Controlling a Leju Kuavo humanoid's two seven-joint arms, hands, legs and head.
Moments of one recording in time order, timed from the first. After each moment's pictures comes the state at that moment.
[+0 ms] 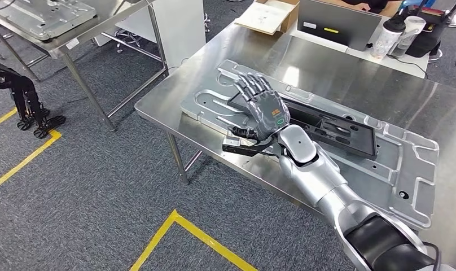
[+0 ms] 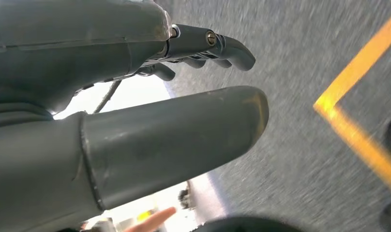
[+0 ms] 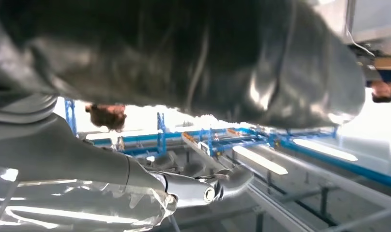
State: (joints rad) left arm -0.07 -0.08 0.59 -0.19 -0.59 -0.07 0.14; right arm -0.66 -0.21 0.37 -1.06 1.42 -0.39 -0.07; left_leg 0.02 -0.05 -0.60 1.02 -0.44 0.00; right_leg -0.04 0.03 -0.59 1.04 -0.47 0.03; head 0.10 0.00
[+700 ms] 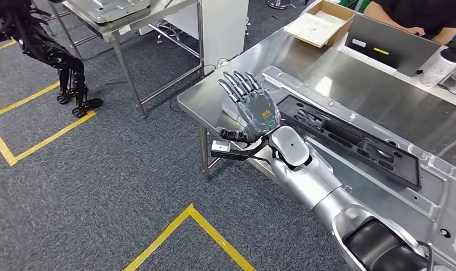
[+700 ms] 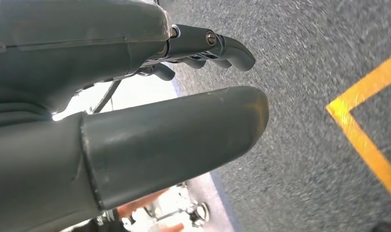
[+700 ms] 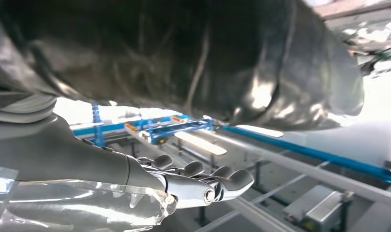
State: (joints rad) left arm -0.06 -0.08 0.59 -0.19 -0.64 -0.05 0.14; right arm -0.64 -0.21 0.41 -1.17 1.42 -0.37 -0.06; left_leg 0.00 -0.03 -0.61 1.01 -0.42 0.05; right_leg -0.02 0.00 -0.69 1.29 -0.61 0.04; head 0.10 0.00
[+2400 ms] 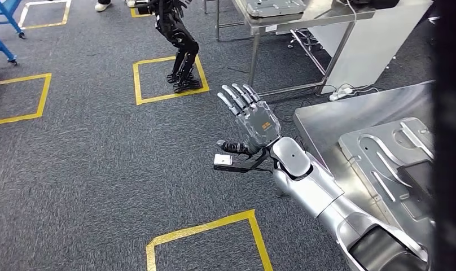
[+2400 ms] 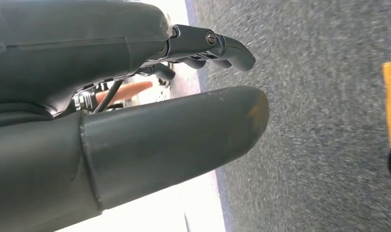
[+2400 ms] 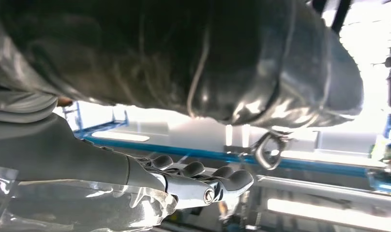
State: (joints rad) left arm -0.06 -0.08 0.61 -0.19 -0.67 -0.04 0.14; right arm -0.59 -0.23 0.45 -1.20 1.41 -0.40 -0.06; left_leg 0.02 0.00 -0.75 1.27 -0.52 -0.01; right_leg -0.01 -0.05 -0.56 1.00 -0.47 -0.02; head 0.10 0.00
